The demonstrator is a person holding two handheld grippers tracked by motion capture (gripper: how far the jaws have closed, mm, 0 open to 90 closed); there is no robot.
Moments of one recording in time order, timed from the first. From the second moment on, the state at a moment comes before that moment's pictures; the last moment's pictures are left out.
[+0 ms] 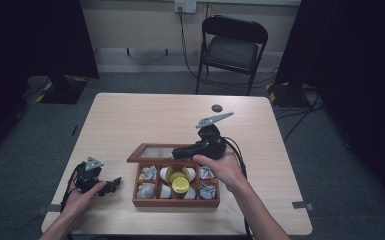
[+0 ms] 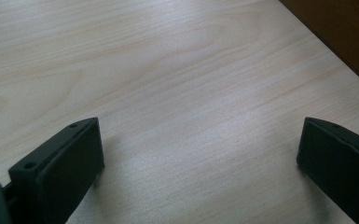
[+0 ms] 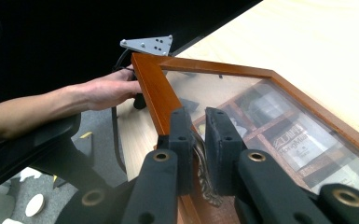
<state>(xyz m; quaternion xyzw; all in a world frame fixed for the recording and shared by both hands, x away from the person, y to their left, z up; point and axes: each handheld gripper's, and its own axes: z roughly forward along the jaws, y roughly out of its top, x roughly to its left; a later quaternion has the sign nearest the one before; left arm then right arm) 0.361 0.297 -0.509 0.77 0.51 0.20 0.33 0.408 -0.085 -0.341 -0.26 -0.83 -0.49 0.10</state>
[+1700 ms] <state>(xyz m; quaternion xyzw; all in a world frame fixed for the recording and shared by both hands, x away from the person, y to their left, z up) 0.338 0.279 -0.469 0.81 0.43 0.13 0.38 0.419 -0.085 -0.333 -0.26 -0.83 -0.49 0.10</state>
